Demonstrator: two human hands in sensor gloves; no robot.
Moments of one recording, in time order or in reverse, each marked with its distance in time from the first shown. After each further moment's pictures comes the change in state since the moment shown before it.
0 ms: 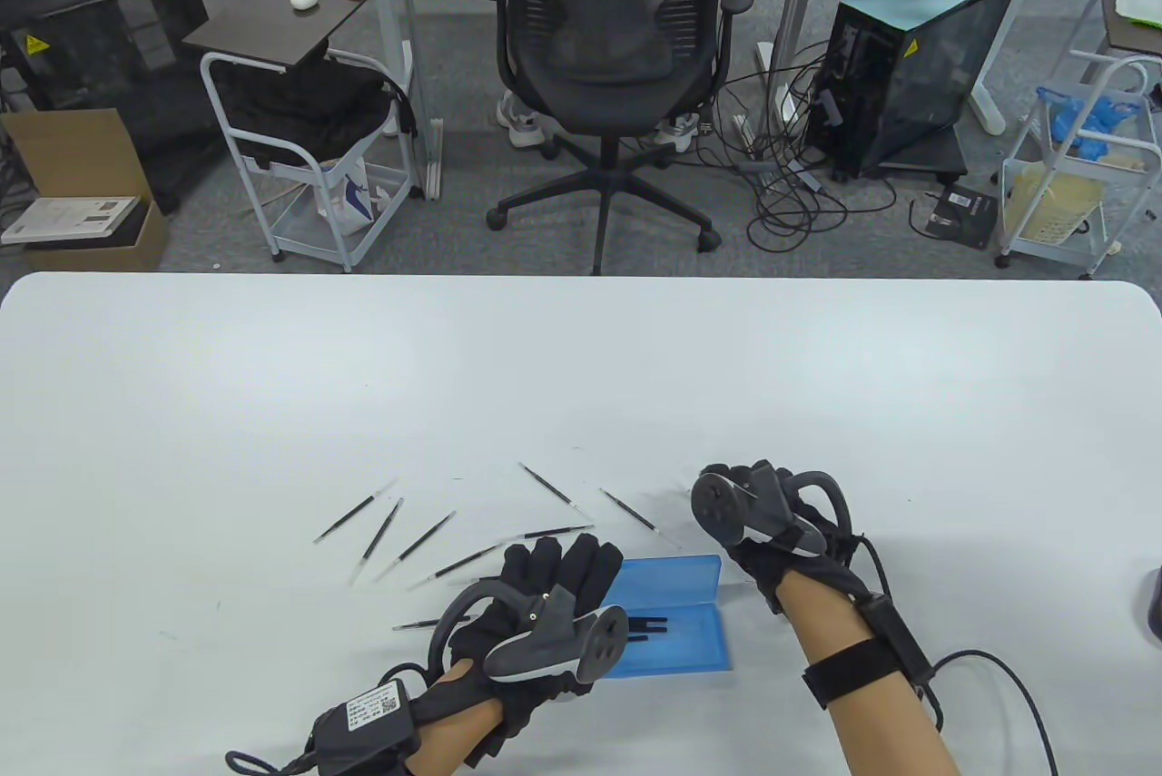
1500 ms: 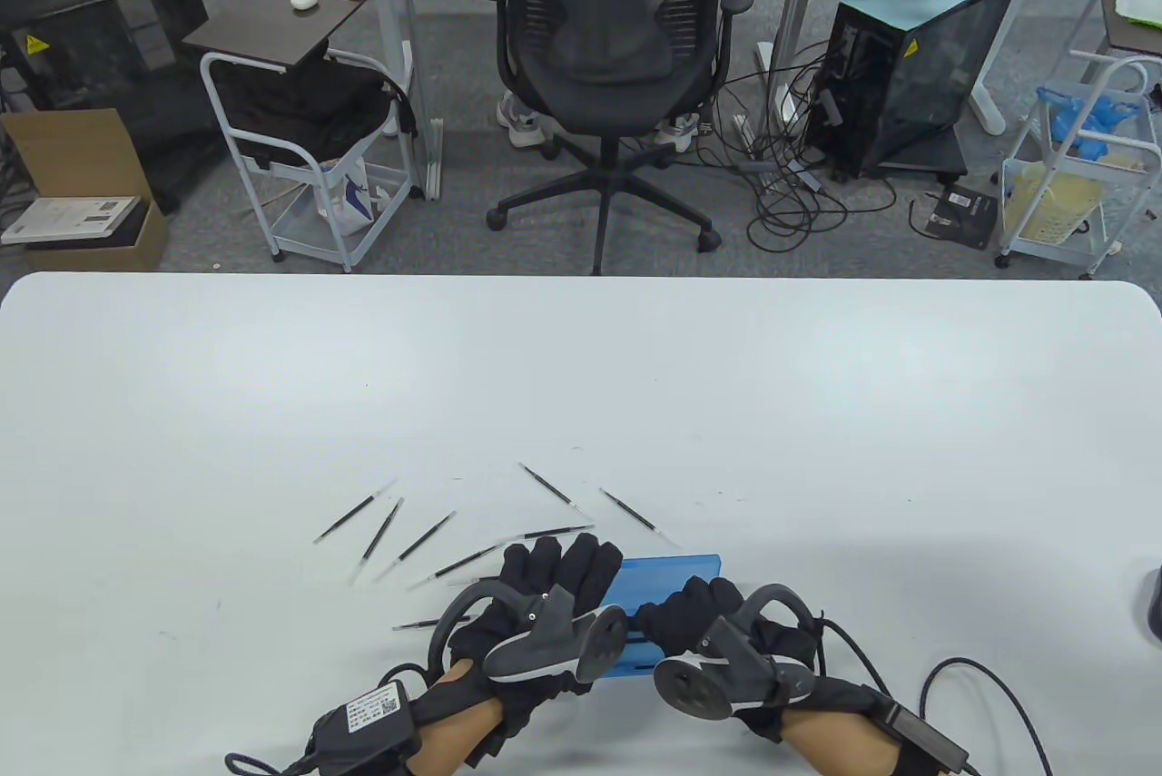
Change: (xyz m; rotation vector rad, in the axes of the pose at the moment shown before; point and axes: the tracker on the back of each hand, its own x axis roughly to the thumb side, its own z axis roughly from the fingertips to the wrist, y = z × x) left_hand -0.001 0.000 -0.001 0.006 0.005 0.004; right_hand 0.091 0.003 0.099 -0.010 -0.454 0.068
